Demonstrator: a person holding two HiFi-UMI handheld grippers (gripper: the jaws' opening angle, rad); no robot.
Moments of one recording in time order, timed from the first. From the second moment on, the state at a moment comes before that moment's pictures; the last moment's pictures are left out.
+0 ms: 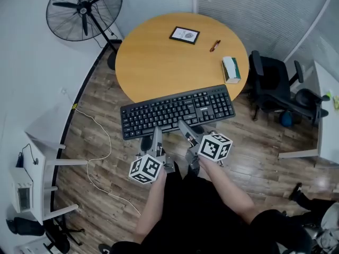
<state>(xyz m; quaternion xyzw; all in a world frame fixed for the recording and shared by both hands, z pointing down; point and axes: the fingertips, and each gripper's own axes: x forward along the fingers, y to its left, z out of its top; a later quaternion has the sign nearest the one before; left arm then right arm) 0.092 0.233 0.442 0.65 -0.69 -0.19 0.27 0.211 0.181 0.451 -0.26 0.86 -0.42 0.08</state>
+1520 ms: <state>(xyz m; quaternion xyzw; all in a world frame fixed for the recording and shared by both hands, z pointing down) -0.120 0.102 0.466 0.67 -0.65 -0.18 0.32 0.005 0.061 0.470 -0.33 0.83 -0.44 0.07</state>
